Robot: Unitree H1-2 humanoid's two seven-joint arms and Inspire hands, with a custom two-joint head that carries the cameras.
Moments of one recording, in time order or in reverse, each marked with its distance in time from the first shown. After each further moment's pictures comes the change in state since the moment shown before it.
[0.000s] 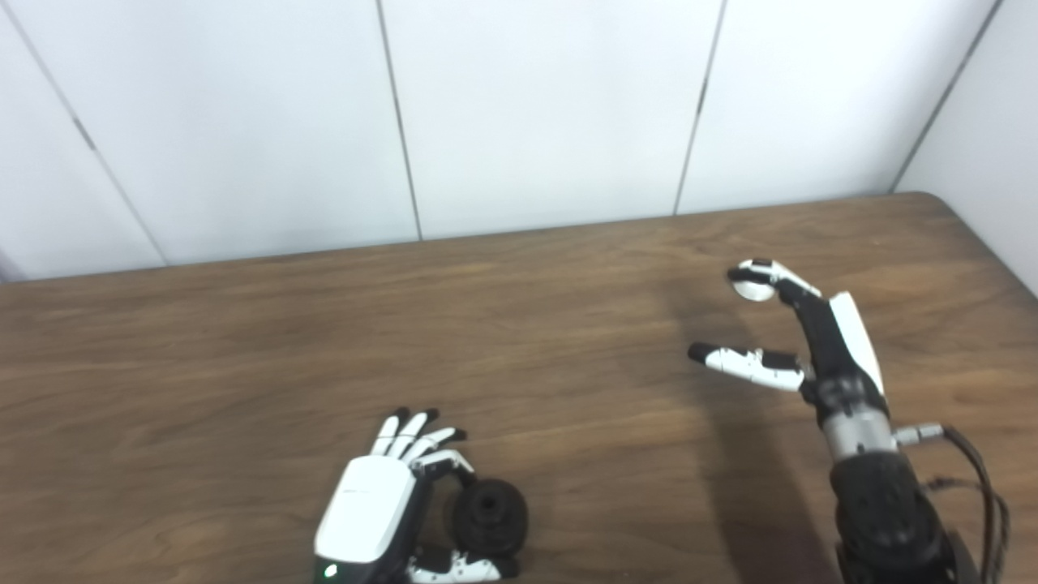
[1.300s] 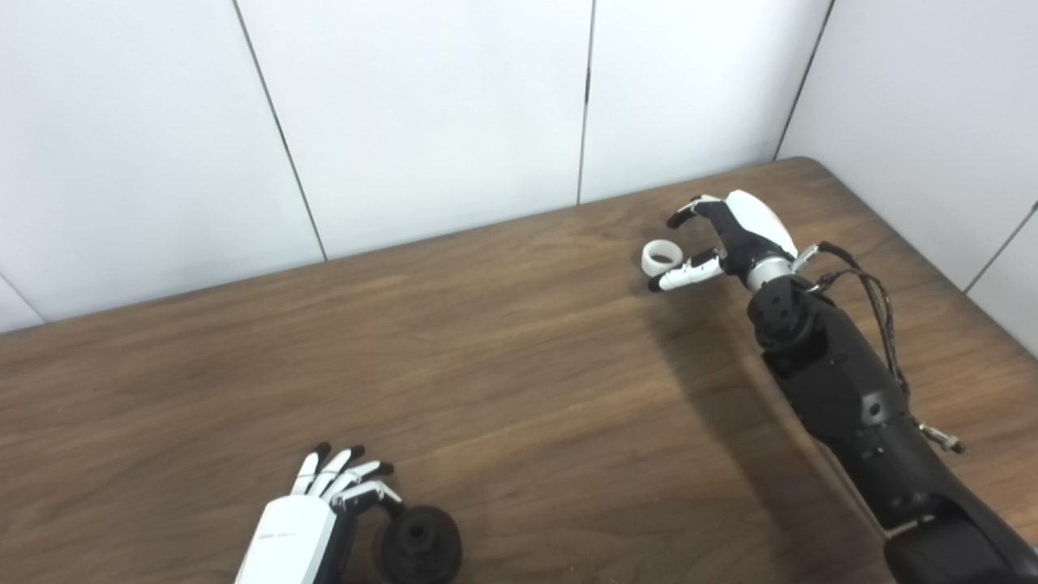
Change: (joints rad) left arm 0.031 0.026 0.064 -0.070 -0.032 -0.025 -0.115; right arm -0.386 -0.235 0.112 0.646 -0.117 0.019 0.086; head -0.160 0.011
